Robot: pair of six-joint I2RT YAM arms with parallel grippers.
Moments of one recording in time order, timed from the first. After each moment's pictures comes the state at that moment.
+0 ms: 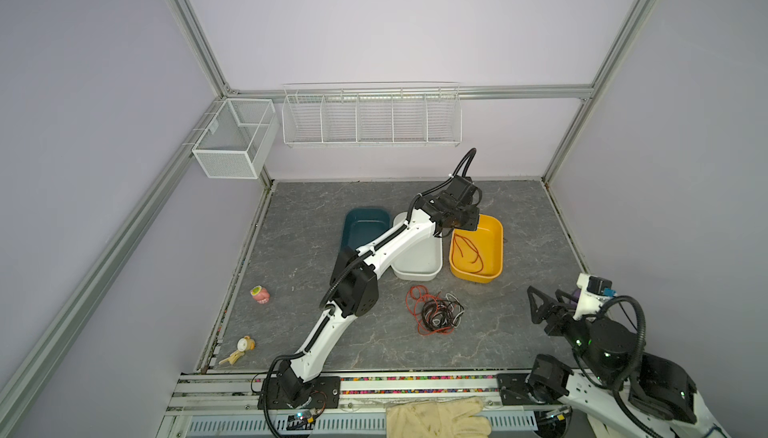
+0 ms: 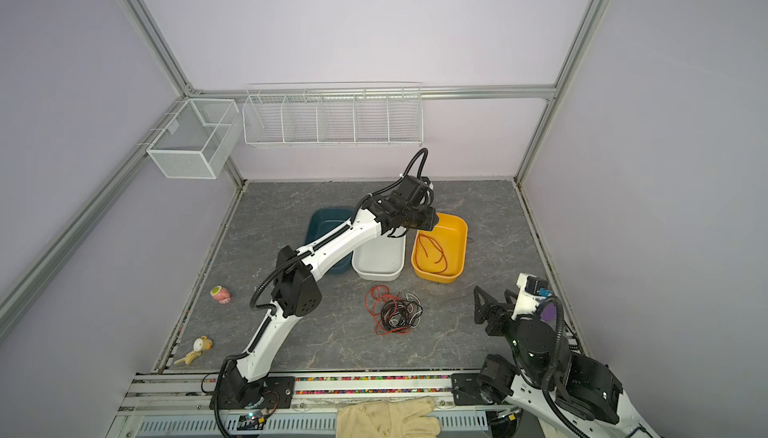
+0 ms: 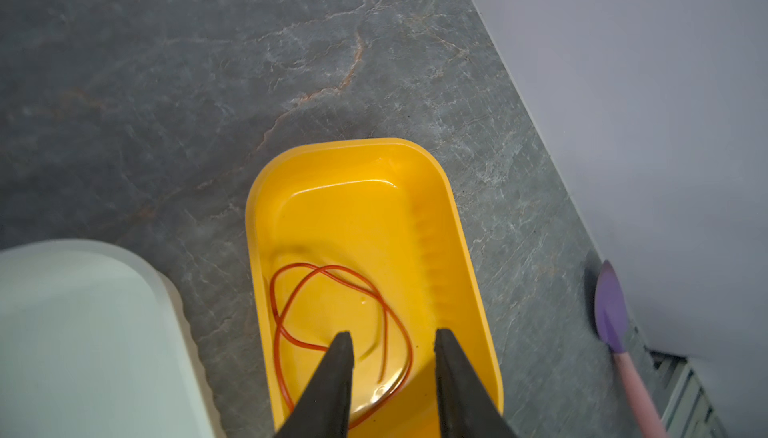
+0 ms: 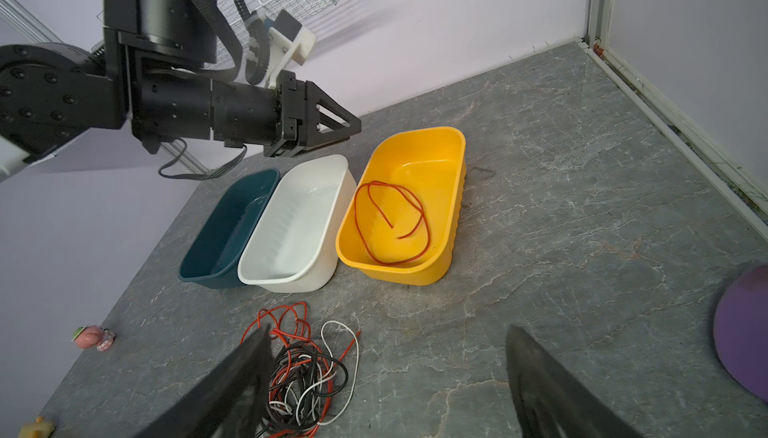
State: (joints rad) left arm -0.91 2.38 2.39 -0.74 0.07 -0.48; right arm 0.99 0.09 0.72 -1.03 0.72 0.71
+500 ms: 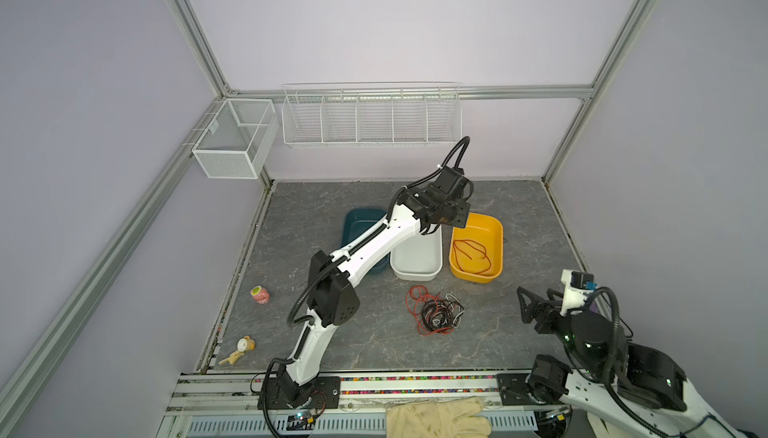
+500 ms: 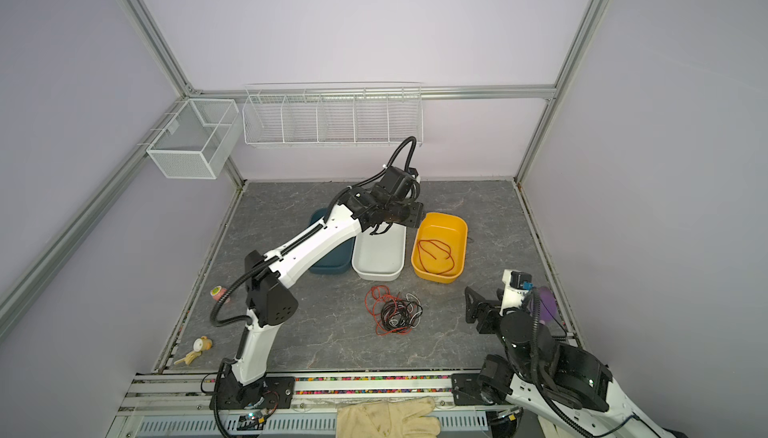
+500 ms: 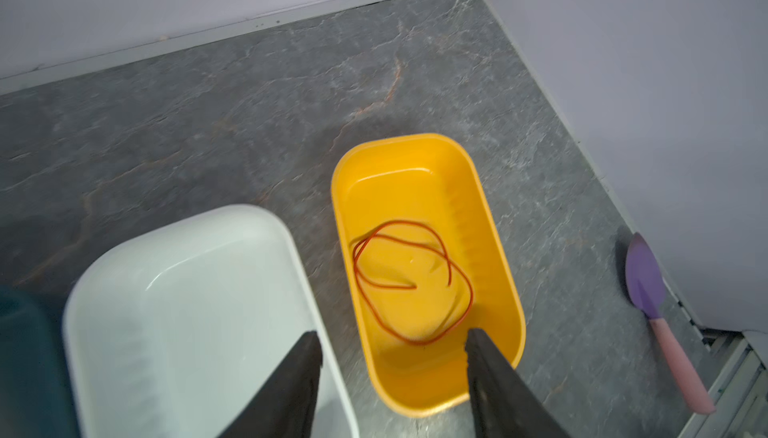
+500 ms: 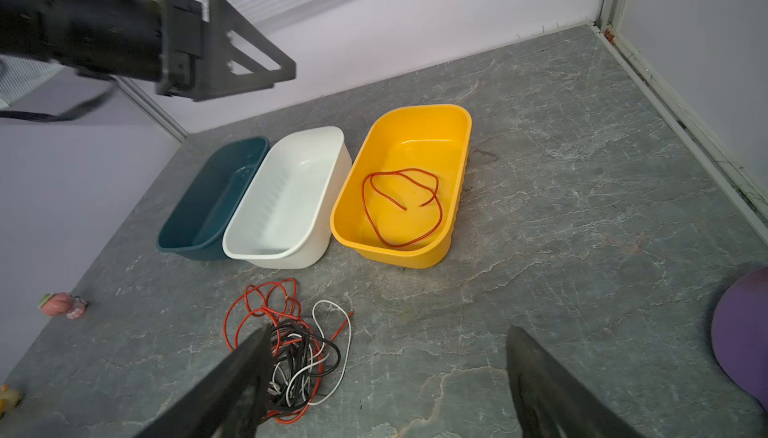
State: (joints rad) left arm -0.91 2.09 2.17 -0.84 -0.07 -0.36; right arm 1.01 0.23 0.72 -1.03 0.68 0.70
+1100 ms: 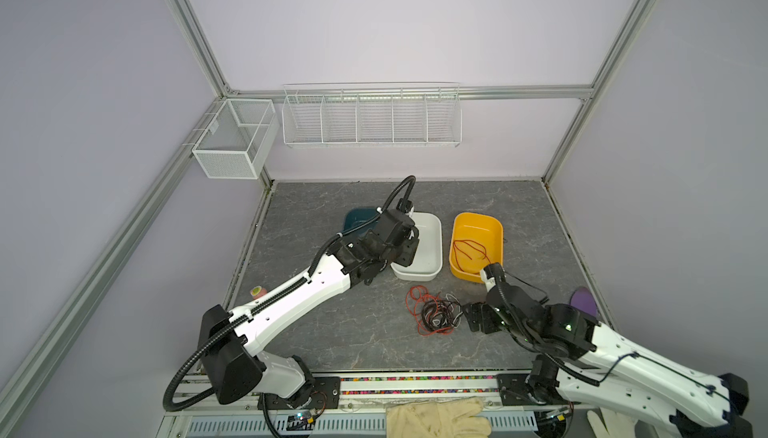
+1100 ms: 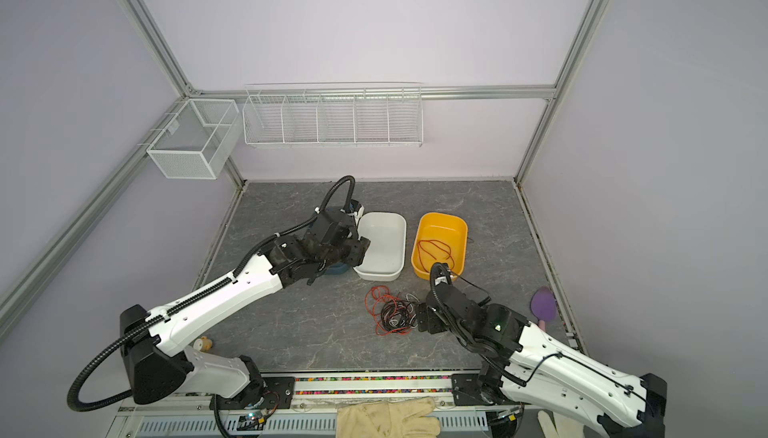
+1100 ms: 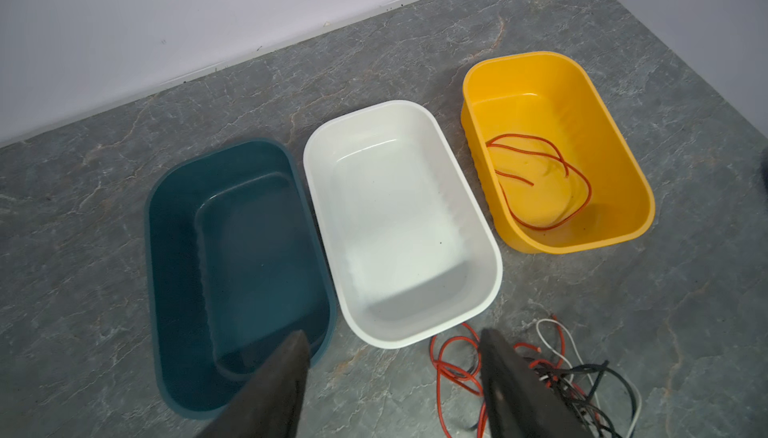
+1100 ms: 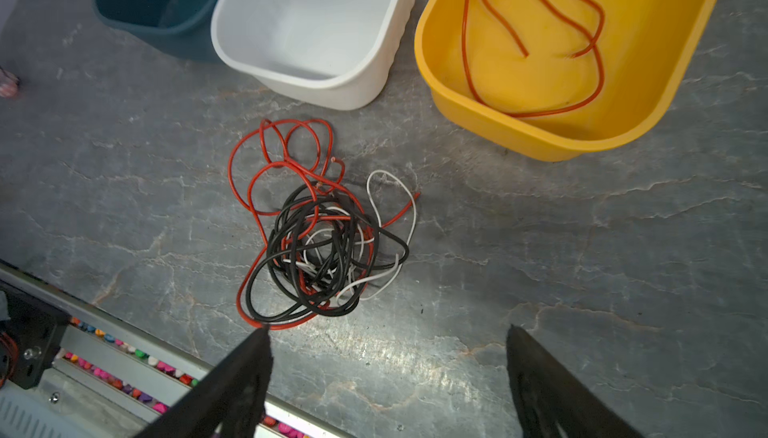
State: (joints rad) left arm -0.91 1.39 1.29 -0.62 -0.31 -0.25; right arm 1.01 0.80 0.71 -0.86 0.30 0.70
